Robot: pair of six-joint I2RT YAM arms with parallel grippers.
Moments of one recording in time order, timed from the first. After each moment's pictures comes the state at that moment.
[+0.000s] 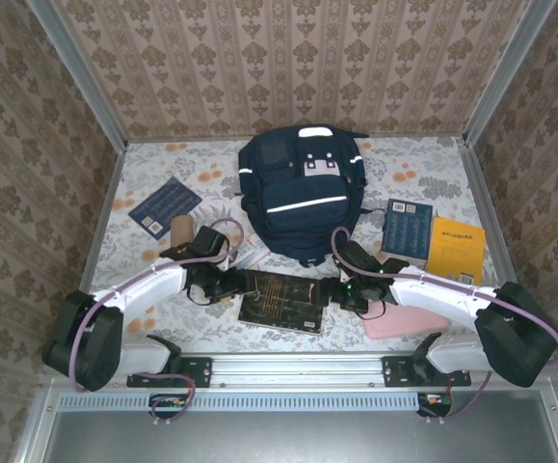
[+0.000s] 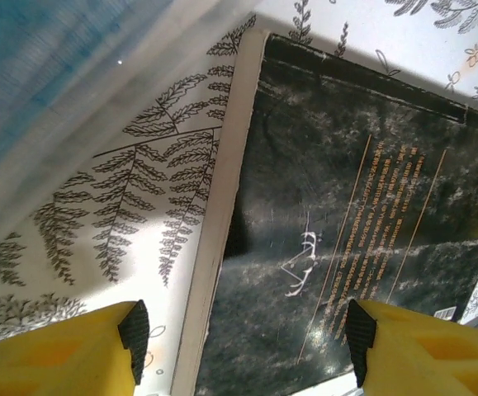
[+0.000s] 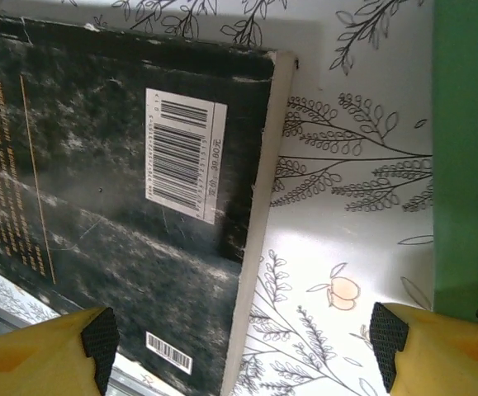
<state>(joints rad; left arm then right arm) -0.52 1.29 0.62 -0.57 0.44 -0.61 0.71 1.29 0.61 -0.45 -0.28 0.88</state>
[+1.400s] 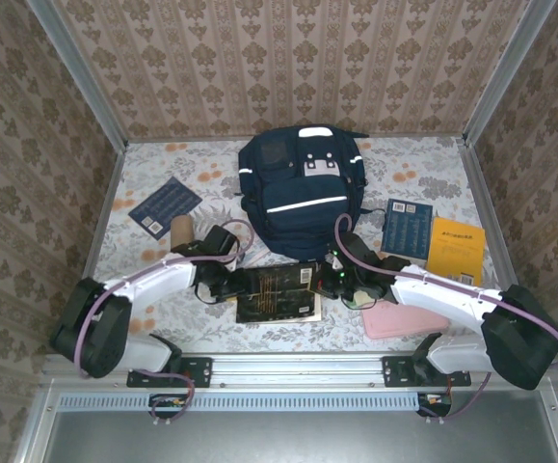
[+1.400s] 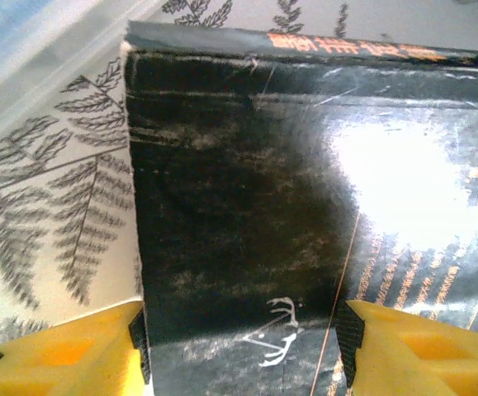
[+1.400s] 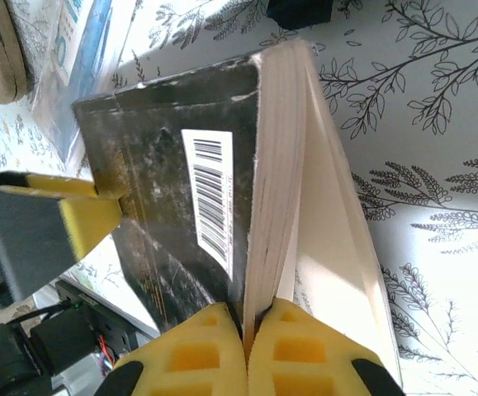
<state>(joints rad) -0.59 1.33 0.68 -0.61 0.39 -0.62 0.72 1.27 0.66 -0.29 -0.32 1.05</state>
